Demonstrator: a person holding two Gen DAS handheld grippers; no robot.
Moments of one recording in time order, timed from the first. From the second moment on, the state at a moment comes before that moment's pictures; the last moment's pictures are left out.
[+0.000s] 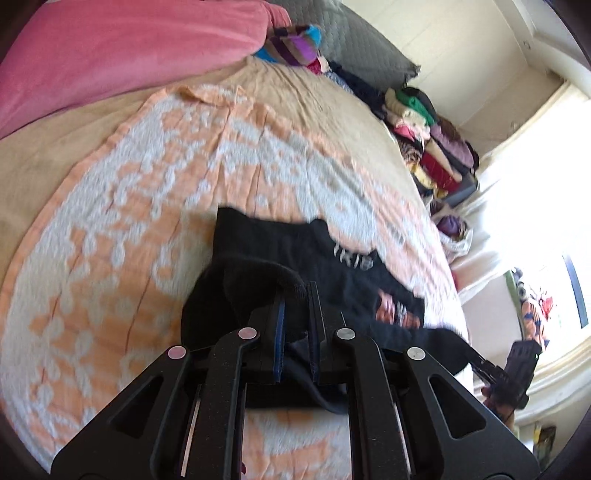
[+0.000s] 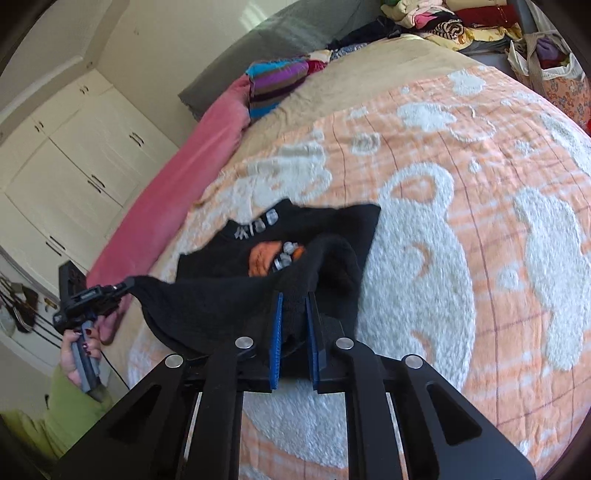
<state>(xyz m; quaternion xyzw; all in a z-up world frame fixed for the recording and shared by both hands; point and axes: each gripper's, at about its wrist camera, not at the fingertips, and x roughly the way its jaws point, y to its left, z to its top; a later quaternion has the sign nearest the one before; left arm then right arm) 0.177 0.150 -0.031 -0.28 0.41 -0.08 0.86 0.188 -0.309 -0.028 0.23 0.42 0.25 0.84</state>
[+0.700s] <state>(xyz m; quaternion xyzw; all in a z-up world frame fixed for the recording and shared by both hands) 0.277 0.196 -0.098 -0.38 0.45 0.00 0.80 0.299 -0.316 -0.090 0.29 0.43 0.17 0.84</state>
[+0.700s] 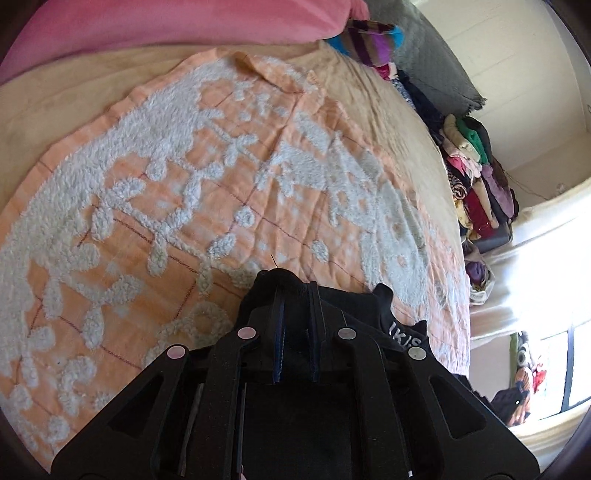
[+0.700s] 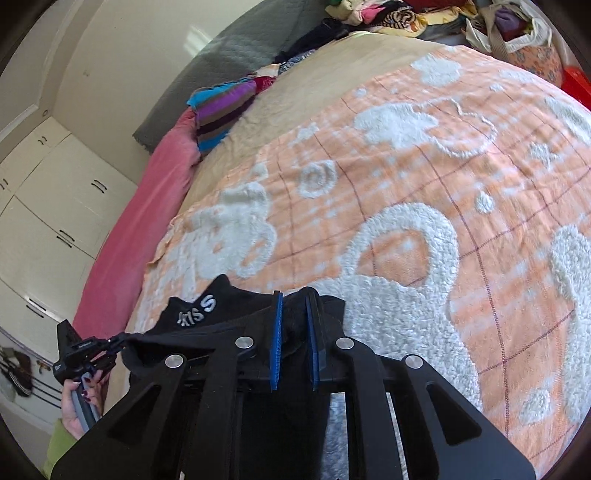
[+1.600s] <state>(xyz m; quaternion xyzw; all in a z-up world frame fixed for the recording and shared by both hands) 0.189 0.157 -0.076 -0.25 0.41 0.02 0.88 0.270 -0.315 -0.060 0.23 0.41 0.15 0.87</state>
